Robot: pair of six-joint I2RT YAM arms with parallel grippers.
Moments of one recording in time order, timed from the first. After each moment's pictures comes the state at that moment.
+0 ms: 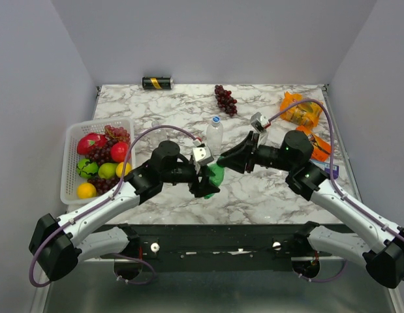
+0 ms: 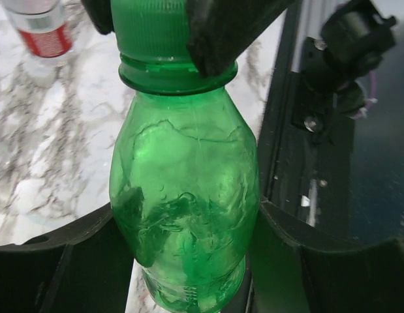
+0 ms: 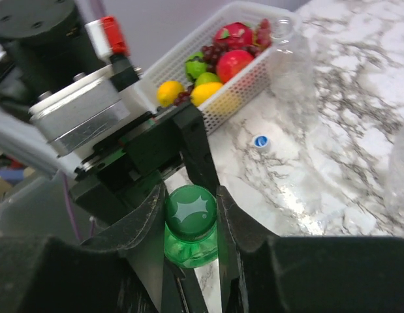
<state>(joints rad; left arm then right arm) -0.79 1.06 0.75 -0.06 0.55 -0.02 0.66 1.01 0.82 0.13 -0.56 0.37</state>
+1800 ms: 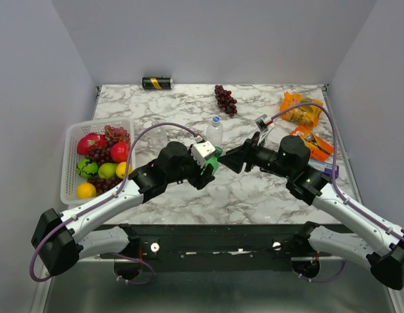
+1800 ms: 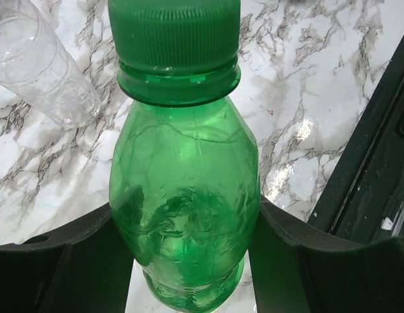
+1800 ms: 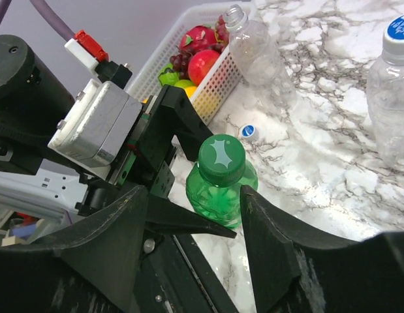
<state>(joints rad) -0.83 1.10 0.79 -0.16 0.21 0.01 0.71 0.95 0.79 0.06 -0.32 0.53</state>
